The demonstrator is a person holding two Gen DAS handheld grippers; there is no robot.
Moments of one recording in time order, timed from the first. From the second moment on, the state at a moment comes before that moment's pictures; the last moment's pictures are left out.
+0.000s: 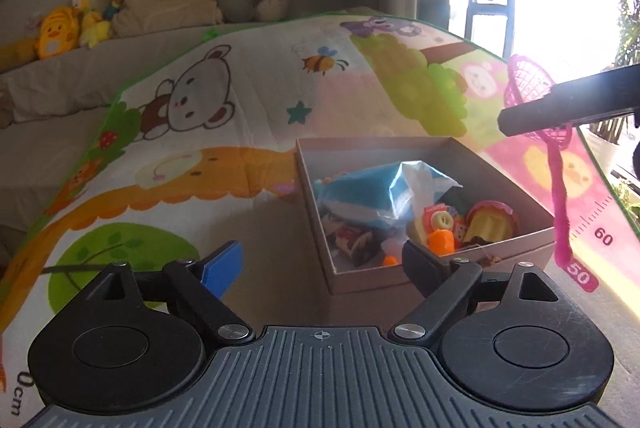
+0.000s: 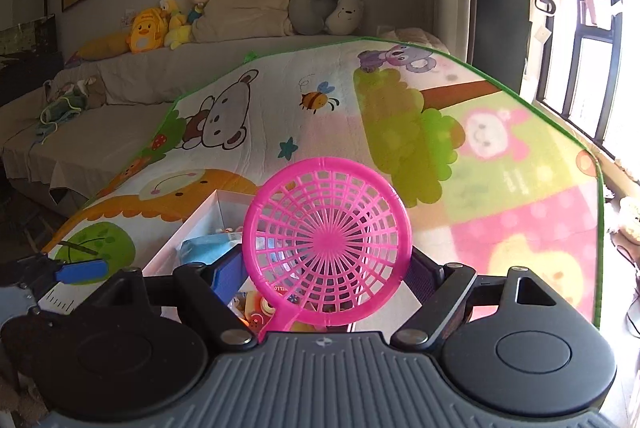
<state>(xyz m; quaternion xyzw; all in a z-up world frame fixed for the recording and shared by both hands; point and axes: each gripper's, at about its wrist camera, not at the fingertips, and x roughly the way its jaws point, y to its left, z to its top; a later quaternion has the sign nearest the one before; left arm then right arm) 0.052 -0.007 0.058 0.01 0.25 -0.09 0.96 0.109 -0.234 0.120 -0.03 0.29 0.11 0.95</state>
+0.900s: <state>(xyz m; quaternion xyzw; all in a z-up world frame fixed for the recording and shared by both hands) 0.032 0.017 0.037 -0.02 0.27 -0.11 0.96 0.178 -0.165 0.079 -0.08 0.35 0.13 0.92</state>
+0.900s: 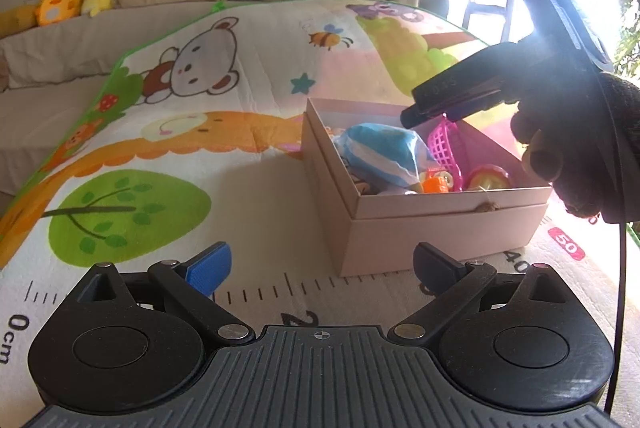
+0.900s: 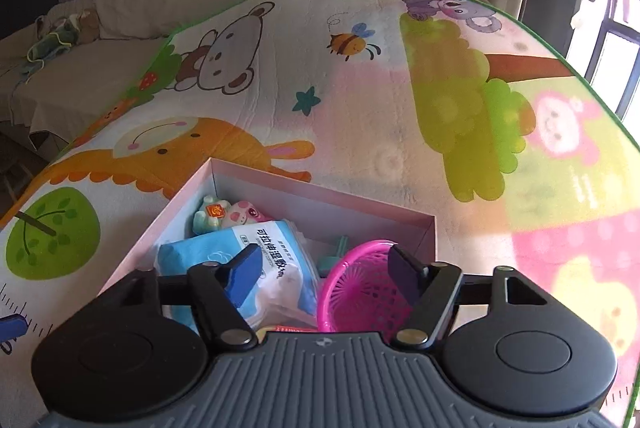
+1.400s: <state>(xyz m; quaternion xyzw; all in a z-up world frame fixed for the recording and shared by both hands) 0.032 0.008 0.024 0.00 0.31 -0.12 0.94 0.073 -0.201 0.094 -0.02 0.32 0.16 0.93</state>
